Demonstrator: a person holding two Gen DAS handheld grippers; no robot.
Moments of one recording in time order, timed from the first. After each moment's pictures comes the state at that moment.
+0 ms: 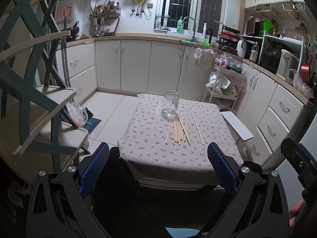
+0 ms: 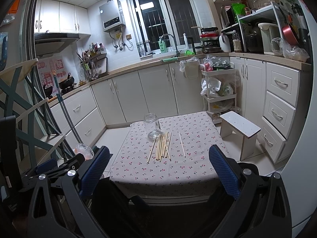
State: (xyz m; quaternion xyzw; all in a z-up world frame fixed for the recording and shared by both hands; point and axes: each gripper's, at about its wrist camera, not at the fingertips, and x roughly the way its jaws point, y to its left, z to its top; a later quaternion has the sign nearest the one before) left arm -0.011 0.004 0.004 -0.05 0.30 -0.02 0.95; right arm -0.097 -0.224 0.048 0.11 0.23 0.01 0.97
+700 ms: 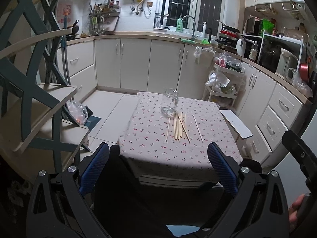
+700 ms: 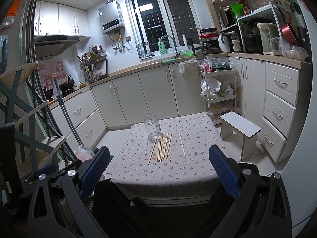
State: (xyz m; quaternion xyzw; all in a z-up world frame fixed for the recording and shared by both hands) left arm -0.019 0.006 0.003 -0.05 0.30 -0.03 0.95; right arm -0.098 -0.222 0.055 0.12 0.22 0.01 0.97
